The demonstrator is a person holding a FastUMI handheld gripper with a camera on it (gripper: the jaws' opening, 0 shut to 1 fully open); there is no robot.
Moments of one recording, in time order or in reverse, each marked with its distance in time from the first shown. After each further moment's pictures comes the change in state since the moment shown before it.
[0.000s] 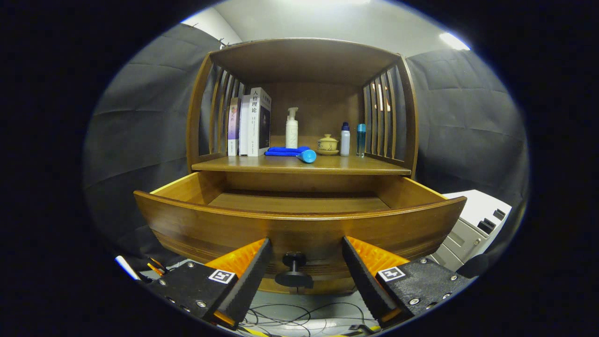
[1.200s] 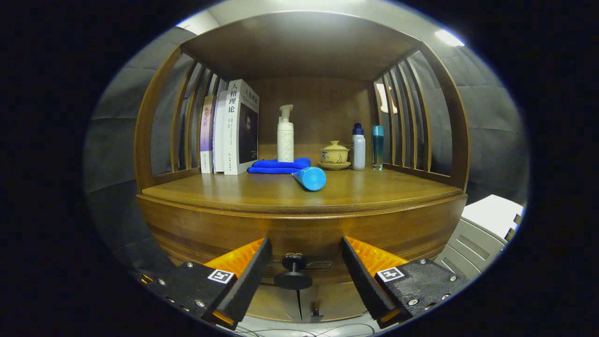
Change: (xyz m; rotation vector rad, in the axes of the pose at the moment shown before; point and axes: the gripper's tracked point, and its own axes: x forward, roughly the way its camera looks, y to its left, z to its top) arm 0.150 0.005 0.034 0.041 -0.064 -0.008
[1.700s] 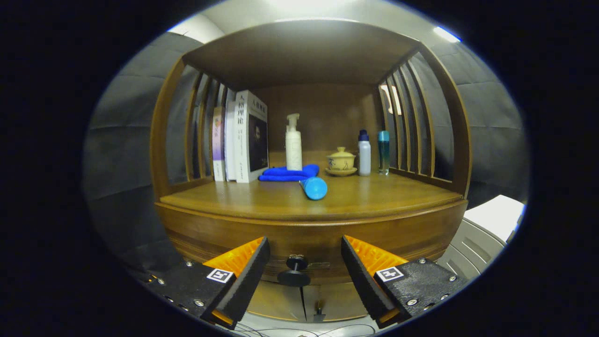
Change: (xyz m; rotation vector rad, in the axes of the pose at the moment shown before) arm -0.034 -0.014 0.035 0.008 -0.042 0.102
